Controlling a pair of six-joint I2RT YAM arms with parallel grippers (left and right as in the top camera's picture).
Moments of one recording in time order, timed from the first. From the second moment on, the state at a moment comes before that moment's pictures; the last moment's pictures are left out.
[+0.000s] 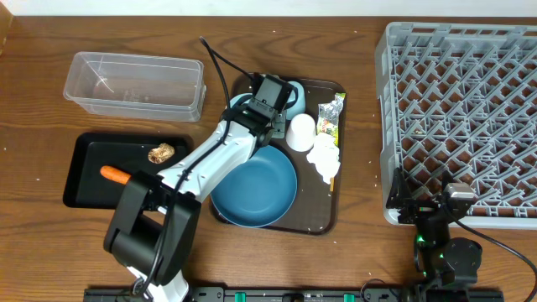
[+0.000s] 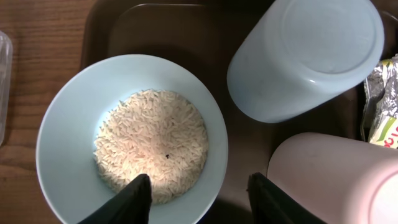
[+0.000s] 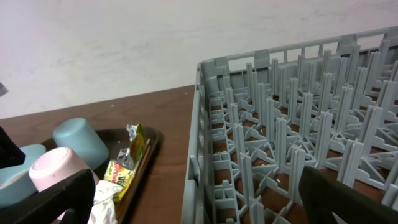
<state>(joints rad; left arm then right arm) -0.53 1.84 1.26 -0.45 -0.22 -0.38 -0.02 0.01 0.01 -0.07 -0.05 0.22</state>
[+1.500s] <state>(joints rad) -0.53 1.99 1.26 -0.37 -0.21 -0.35 -0.02 0.01 0.01 -0.07 -0.05 0.22</state>
